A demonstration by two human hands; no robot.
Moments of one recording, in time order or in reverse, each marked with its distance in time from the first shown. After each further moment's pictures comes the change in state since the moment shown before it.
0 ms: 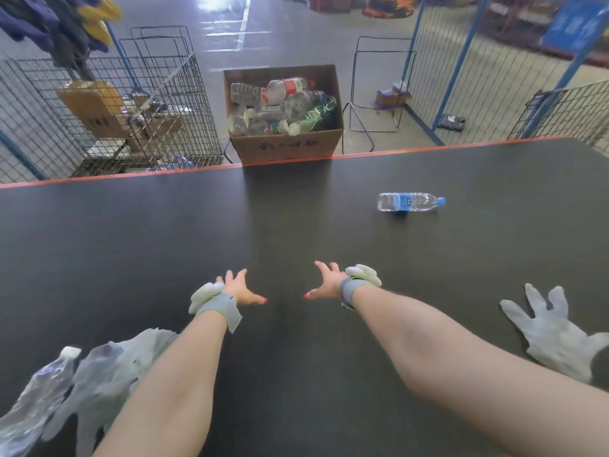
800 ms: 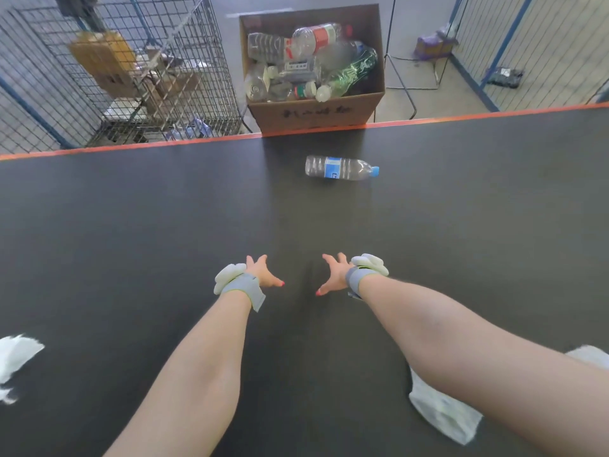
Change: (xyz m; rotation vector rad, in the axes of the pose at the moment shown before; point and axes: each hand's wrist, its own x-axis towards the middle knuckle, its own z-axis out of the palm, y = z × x) left_hand 0.074 0.013 -0.014 -0.082 -0.134 -0.108; right_hand 0.103 -0.034 0.008 -0.109 -0.154 -0.007
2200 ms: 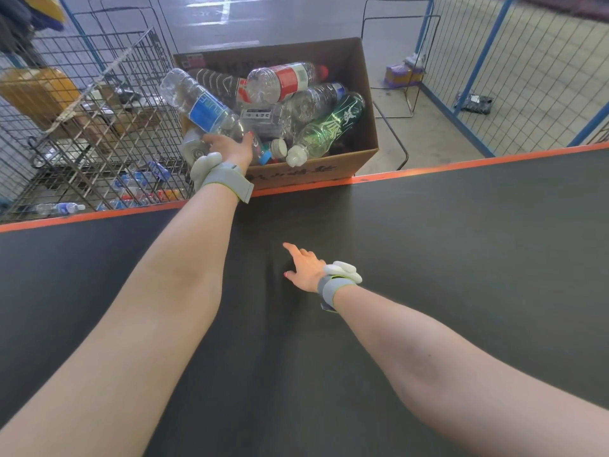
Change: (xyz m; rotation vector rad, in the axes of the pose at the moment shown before) left_hand 0.286 0.251 -0.315 -0.820 0.723 0.140; right_hand 0.233 -0.015 -0.187 0.207 0.350 -0.238
